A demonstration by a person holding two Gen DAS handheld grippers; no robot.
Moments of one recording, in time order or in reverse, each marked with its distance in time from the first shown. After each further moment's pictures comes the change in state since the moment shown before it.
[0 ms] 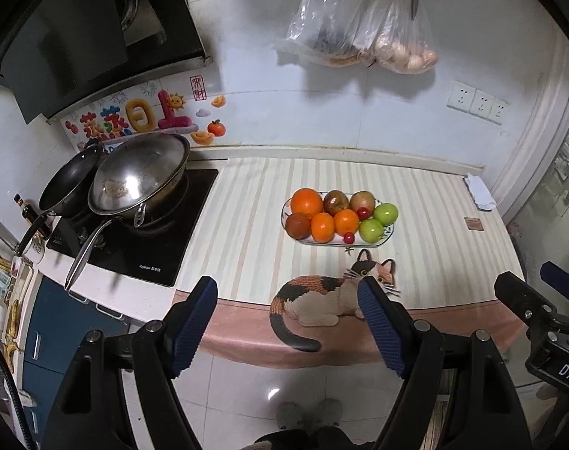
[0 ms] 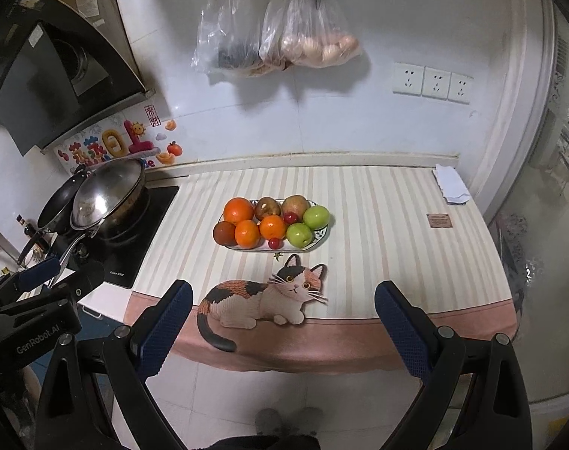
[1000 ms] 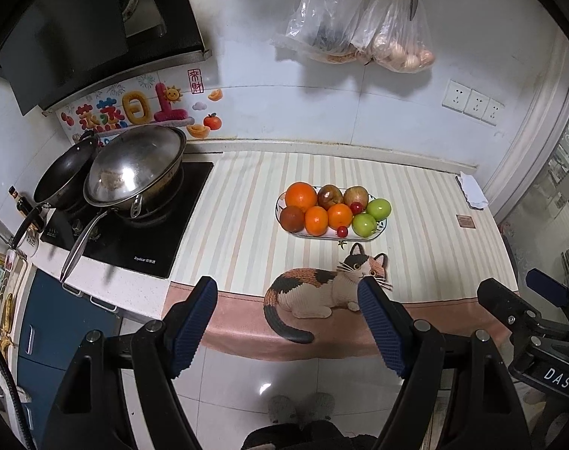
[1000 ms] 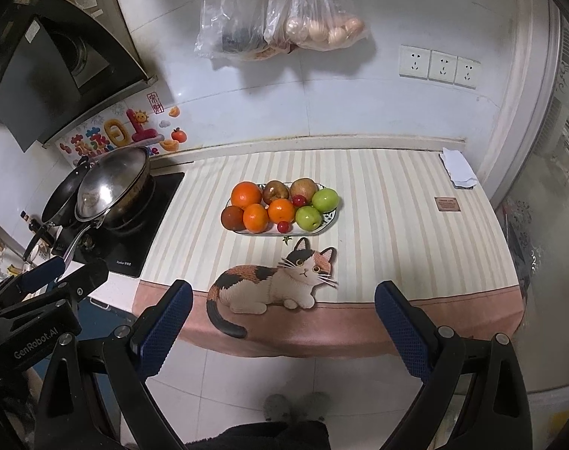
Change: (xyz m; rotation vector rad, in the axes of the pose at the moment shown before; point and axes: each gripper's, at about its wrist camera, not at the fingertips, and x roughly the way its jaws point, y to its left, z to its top) left arm -0.007 0.005 -0.002 -0.014 0.020 -0.040; right arm 0.000 0.011 -0.009 0.016 0.051 0.010
